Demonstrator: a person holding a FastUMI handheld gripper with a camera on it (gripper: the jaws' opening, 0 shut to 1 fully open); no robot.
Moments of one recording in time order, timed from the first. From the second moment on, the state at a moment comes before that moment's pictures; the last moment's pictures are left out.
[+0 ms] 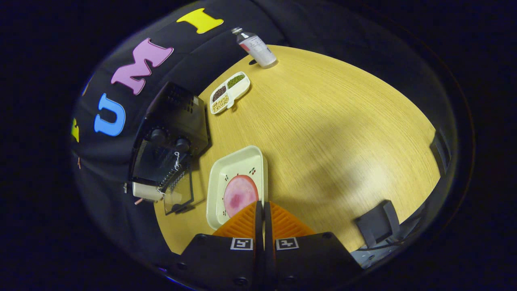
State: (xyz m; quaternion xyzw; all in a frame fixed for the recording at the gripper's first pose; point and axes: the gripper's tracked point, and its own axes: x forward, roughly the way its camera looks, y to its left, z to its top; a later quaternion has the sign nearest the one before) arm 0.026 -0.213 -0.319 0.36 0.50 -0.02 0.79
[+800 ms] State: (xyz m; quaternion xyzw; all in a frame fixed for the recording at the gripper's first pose) arm 0.025 -0.089 -0.240 0.47 0.43 0.03 0.77
